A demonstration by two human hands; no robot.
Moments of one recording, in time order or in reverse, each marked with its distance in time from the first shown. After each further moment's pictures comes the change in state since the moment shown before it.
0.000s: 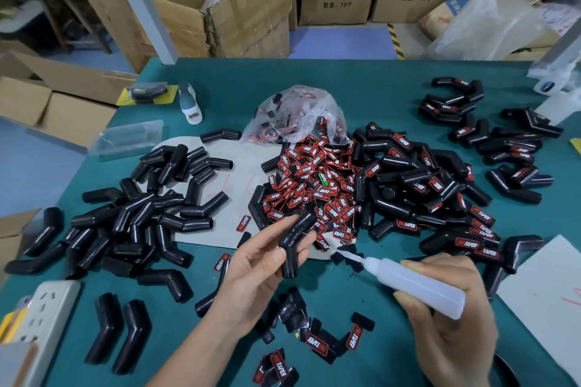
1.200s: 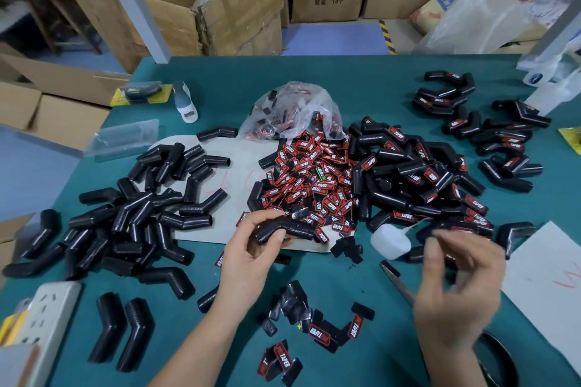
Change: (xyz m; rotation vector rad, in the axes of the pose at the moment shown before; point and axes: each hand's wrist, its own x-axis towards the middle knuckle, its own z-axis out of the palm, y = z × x) left_hand 0.005 -0.003 -0.004 0.611 0.338 0.244; right_hand -0.001 0.026 0.009 -0.191 0.297 0.046
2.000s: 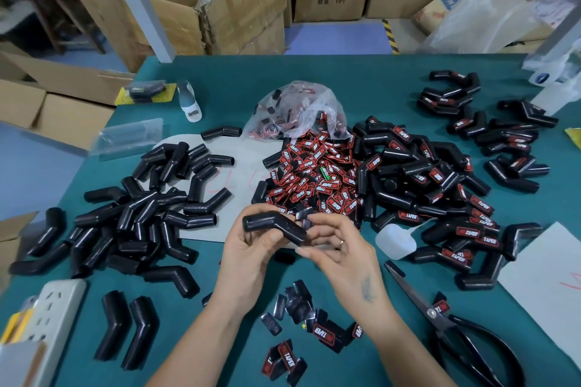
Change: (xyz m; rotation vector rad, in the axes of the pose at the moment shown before) left_hand 0.013 -0.003 -0.005 -0.392 -0.070 -0.107; right_hand -0.019 -0.025 0.079 0.441 -0.685 0.581
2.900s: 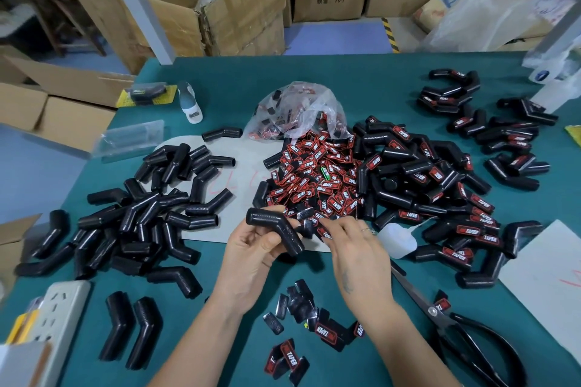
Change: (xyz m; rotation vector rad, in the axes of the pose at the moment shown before) left_hand -0.004 0.009 0.003 -0.035 -0.045 -0.084; right_hand 0.012 0.030 -0.014 -1.290 0.178 -0.336
